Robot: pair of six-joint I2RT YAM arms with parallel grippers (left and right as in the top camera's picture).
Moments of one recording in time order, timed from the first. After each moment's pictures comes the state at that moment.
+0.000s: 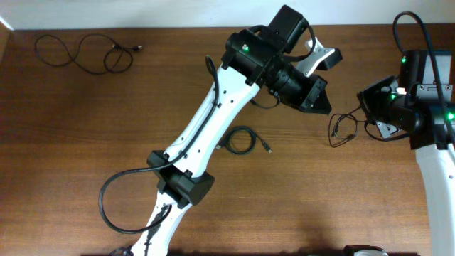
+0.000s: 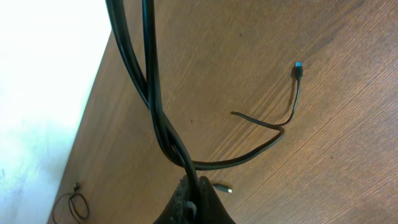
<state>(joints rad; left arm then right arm) -0.68 2.35 2.78 -1.50 0.87 -0.13 -0.04 1.36 1.52 -1.13 -0.06 1.03</state>
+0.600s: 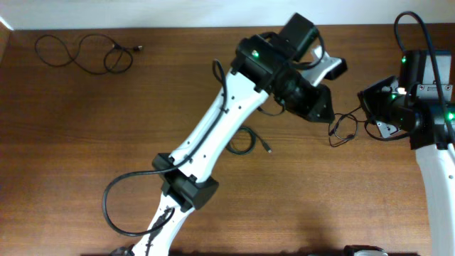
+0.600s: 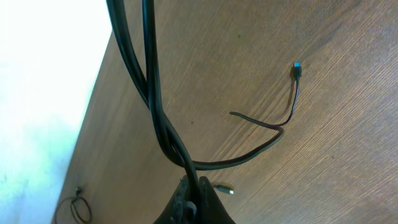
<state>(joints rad) -0.74 2.35 2.78 -1.53 0.74 -0.13 -0.04 1.36 1.52 -1.13 -0.05 1.06</state>
